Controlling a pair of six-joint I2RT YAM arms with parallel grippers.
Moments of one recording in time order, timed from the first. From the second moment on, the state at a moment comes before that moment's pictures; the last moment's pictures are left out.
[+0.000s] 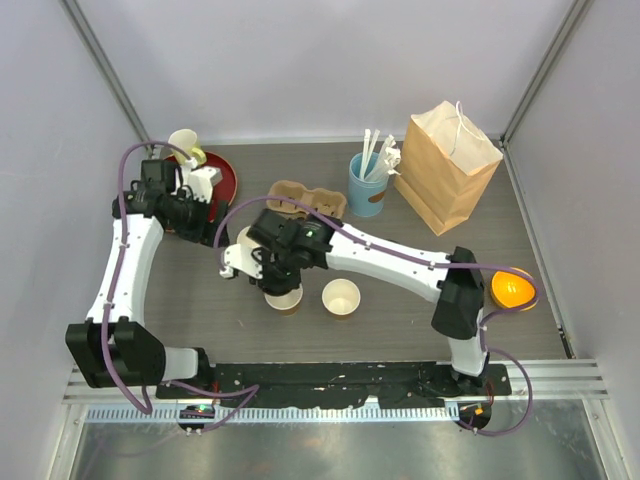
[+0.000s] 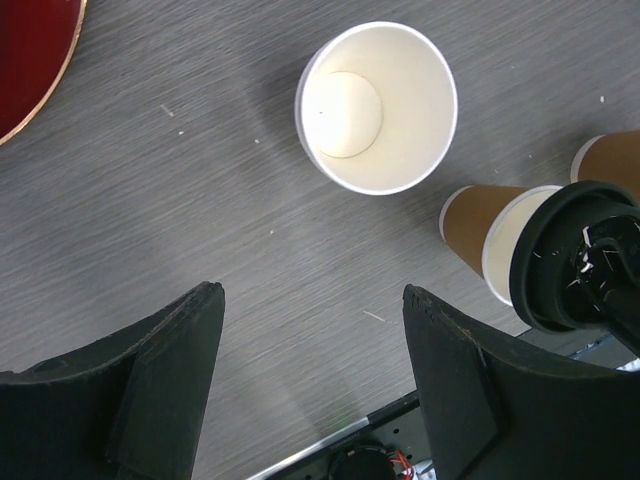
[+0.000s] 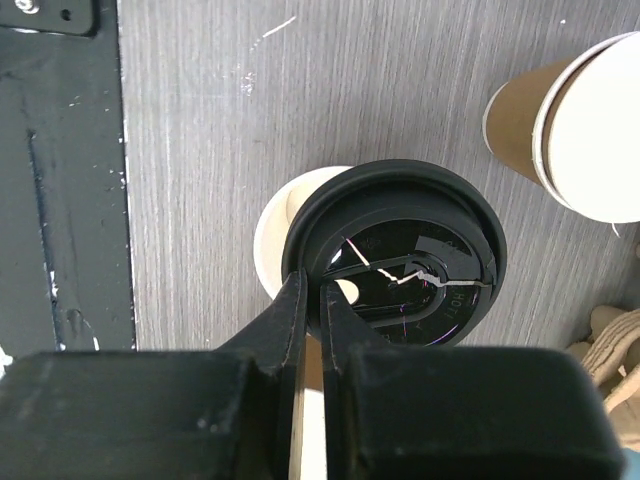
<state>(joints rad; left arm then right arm) 0.03 1.33 1.31 -1.05 0.40 0.31 1.13 1.91 1.82 -0.94 -0.23 -0.52</state>
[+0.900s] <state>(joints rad) 0.06 1.33 1.31 -1.06 0.37 0.31 1.18 2.00 1.88 -1.07 -0.15 -0.46</state>
